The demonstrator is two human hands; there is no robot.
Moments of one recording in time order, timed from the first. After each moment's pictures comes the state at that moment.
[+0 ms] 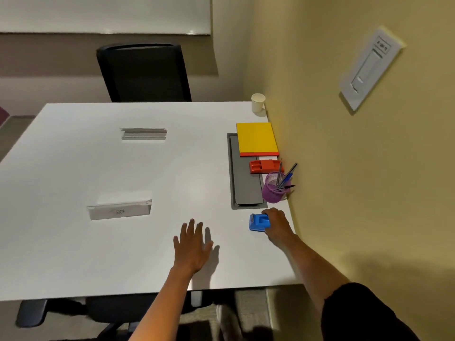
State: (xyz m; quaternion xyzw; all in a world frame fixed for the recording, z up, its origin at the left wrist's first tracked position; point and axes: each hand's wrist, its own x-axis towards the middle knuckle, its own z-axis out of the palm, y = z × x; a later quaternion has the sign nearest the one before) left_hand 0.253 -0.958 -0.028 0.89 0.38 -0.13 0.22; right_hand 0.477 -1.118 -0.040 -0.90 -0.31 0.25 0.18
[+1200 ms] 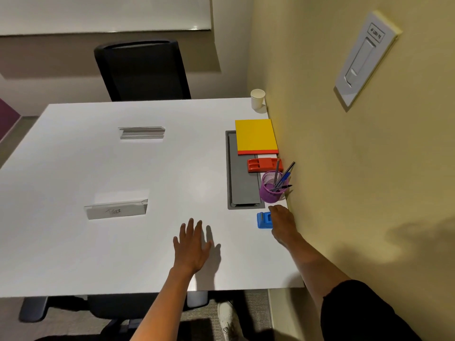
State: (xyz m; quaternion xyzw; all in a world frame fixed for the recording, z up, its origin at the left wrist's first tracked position) left_hand 0.275 -0.972 -0.041 0.88 0.40 -0.13 0.22; right_hand 0.519 -1.127 -0.061 -0.91 -0.35 0.20 0.00
